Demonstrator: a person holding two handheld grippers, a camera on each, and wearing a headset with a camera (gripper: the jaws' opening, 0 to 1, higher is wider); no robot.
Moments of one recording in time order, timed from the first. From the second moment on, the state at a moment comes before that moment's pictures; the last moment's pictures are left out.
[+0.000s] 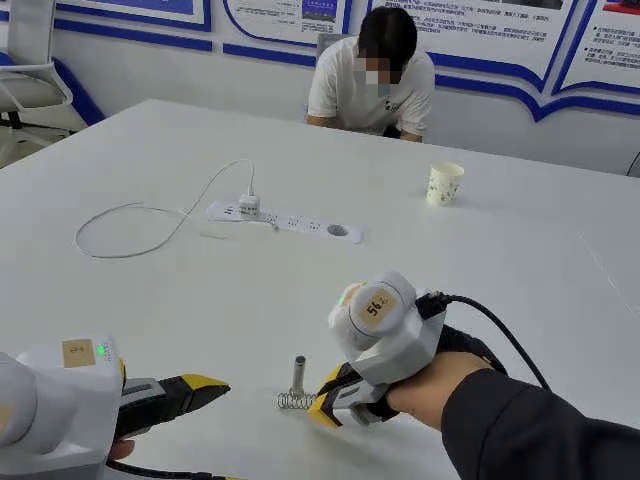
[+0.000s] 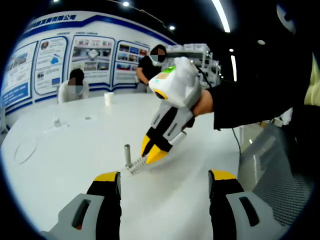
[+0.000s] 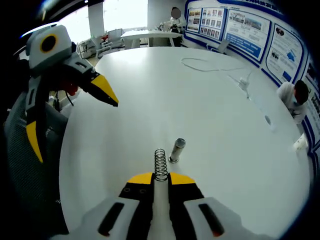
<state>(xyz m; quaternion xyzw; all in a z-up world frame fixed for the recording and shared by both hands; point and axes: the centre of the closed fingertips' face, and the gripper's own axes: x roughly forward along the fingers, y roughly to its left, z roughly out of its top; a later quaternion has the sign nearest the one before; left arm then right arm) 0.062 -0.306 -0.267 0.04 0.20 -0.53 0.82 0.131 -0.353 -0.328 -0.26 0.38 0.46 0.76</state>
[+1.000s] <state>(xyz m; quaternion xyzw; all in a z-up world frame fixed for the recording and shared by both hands) 0.064 -0.307 -0.261 0.04 0.18 -0.53 0.82 0.126 -0.360 -0.298 -0.27 0.39 0.46 0.75</state>
